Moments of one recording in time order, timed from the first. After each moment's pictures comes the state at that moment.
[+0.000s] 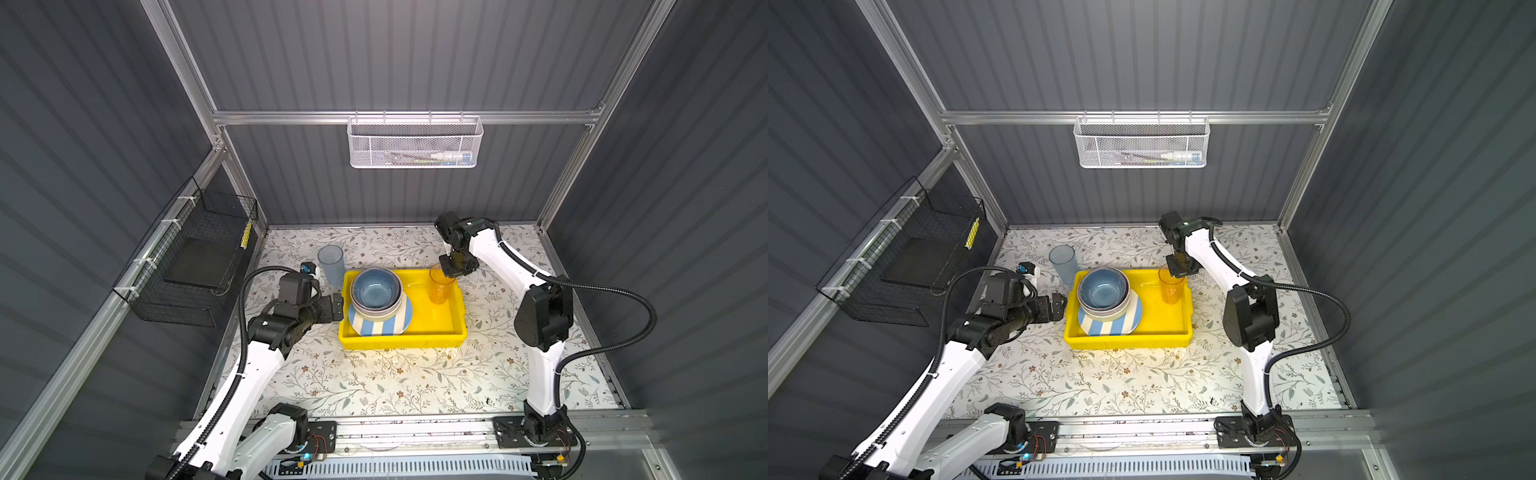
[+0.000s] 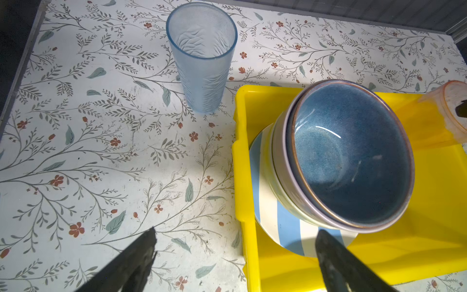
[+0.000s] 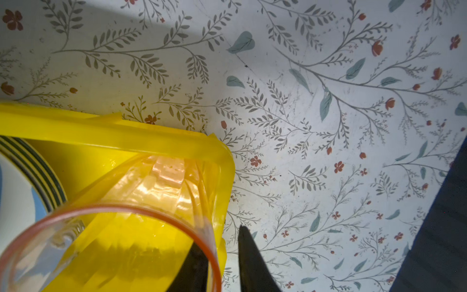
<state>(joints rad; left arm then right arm) -0.29 0.96 0.89 -0.69 -0.01 -0.24 0.46 2.08 1.96 -1.26 0.20 0.20</state>
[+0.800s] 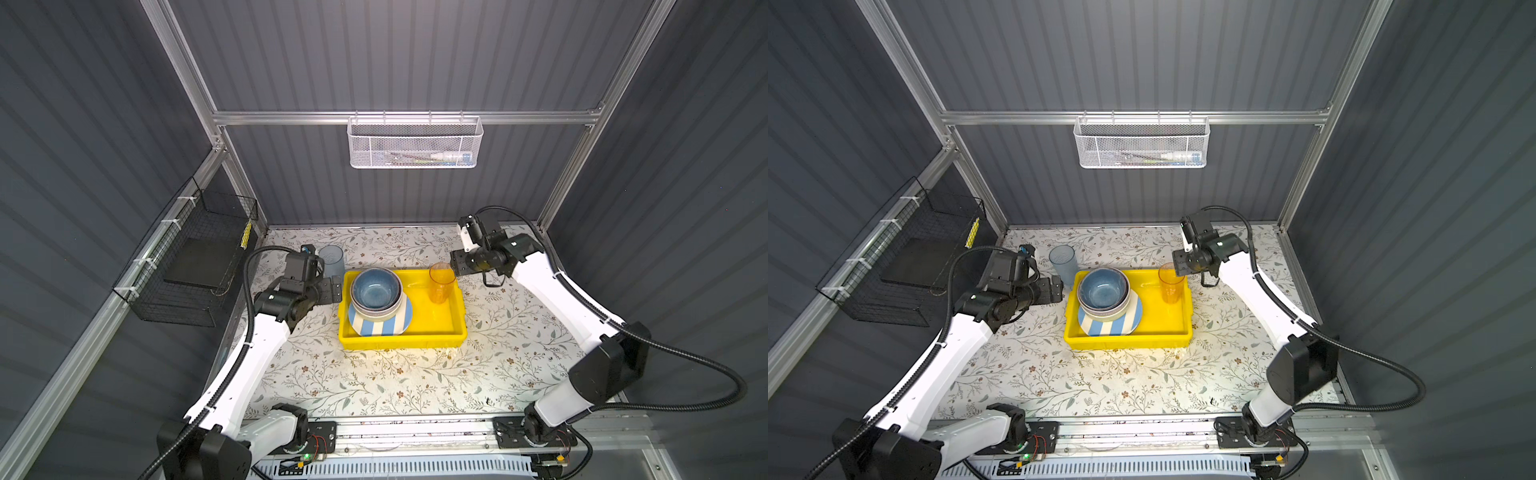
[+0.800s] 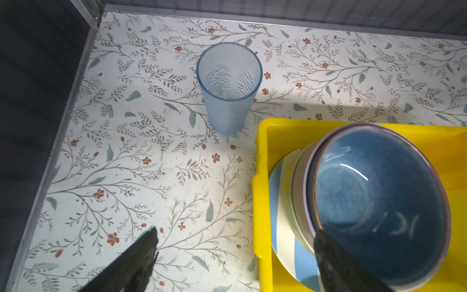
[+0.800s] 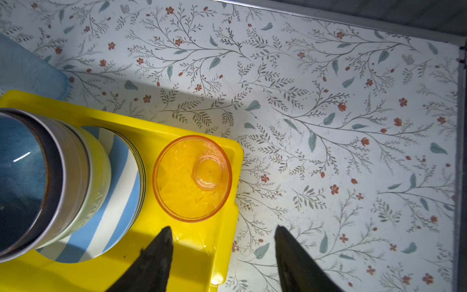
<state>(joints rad) -0.29 1.18 1.13 -0.75 -0.15 -0.23 0.46 1.56 1.51 -0.88 0.10 0.18</state>
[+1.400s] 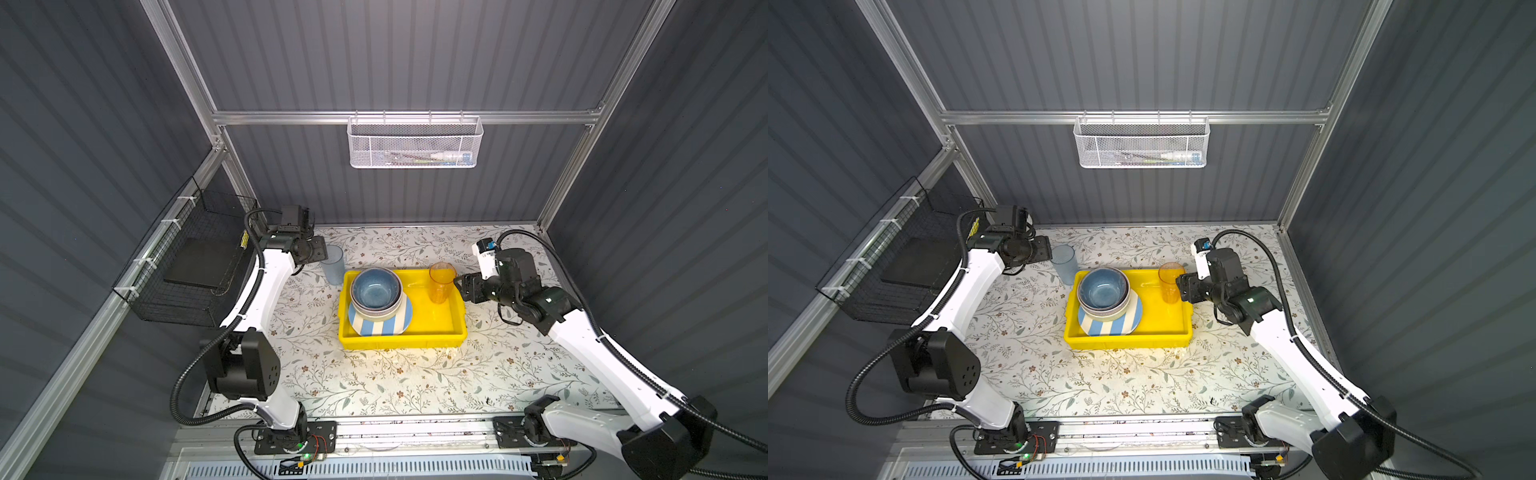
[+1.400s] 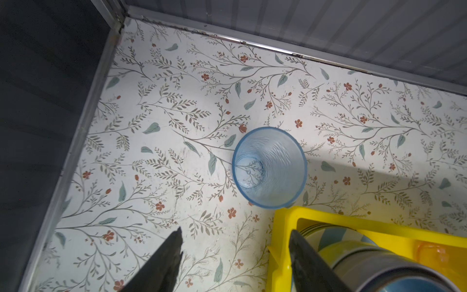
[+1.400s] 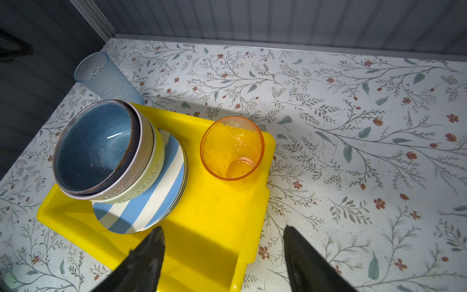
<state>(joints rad) -0.09 1.66 1.59 -0.85 -0.04 -0.24 0.46 1.11 1.03 -0.52 -0.04 0.20</state>
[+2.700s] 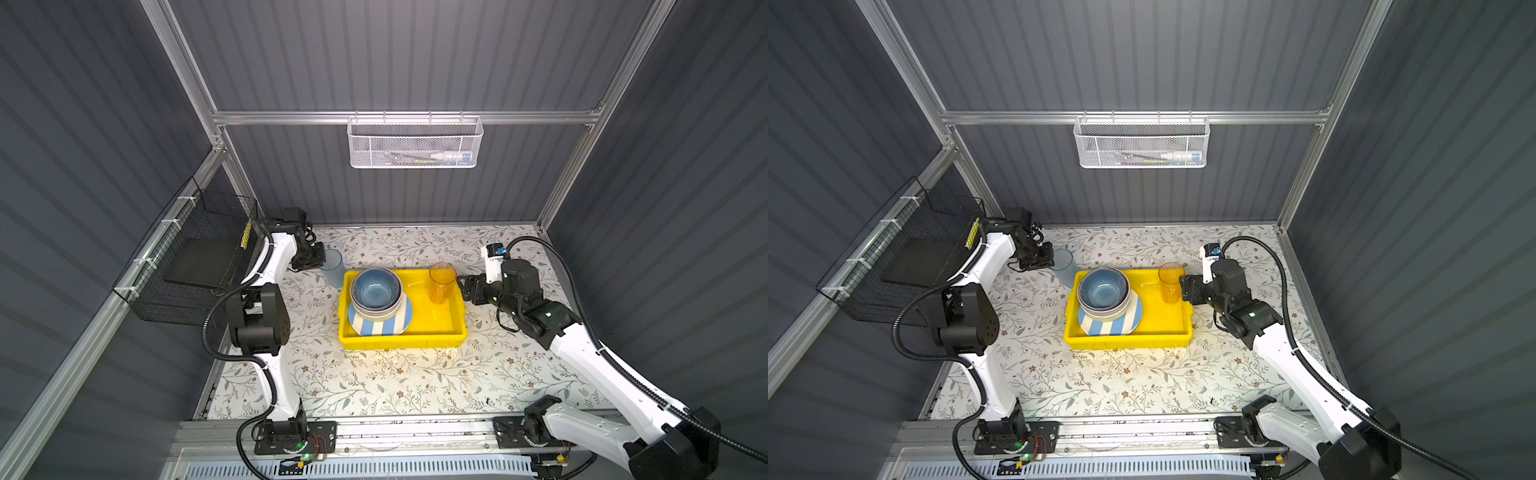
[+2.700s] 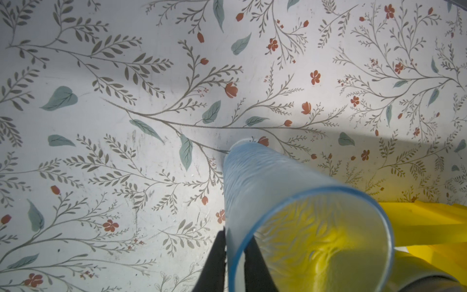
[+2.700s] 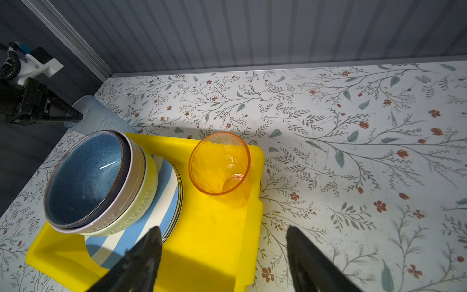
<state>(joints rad) -0.01 1.99 1.78 -0.99 0.19 -0.15 0.46 1.07 0.90 -0.35 0.03 0.29</state>
